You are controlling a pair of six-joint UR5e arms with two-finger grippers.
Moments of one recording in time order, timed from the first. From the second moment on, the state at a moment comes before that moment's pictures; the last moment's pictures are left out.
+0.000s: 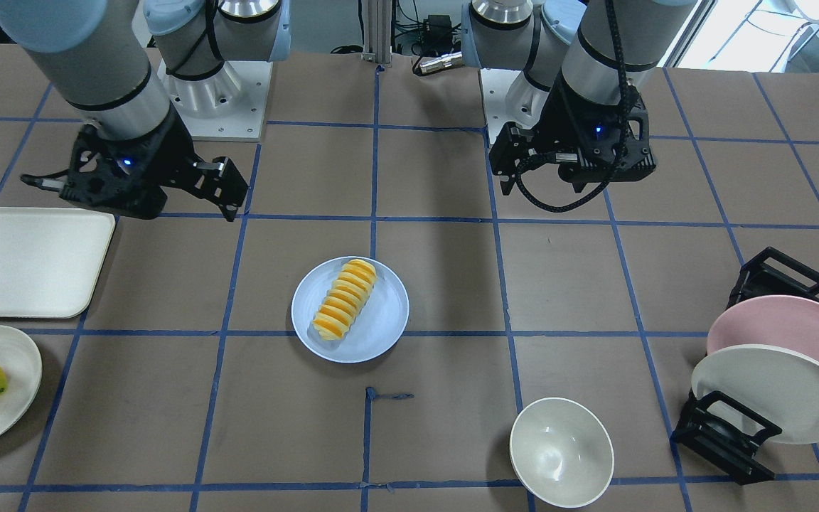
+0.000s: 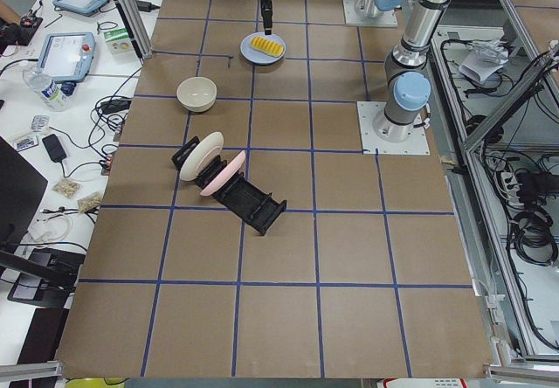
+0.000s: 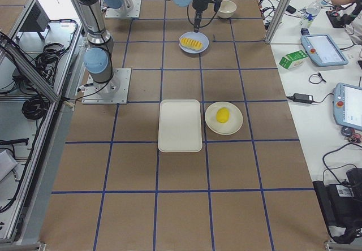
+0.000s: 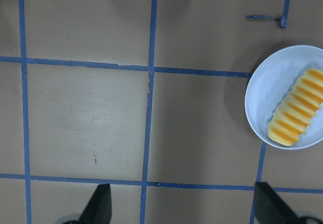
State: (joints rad) left arm -1.62 -1.60 -1.55 -1.59 1.54 -0.13; right arm 1.57 -1.54 1.58 -1.55 -1.57 0.21
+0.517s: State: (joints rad) left arm -1.61 -1.60 -1.55 -1.59 1.54 -0.13; right arm 1.55 -1.66 1.59 -1.43 -1.57 0.20
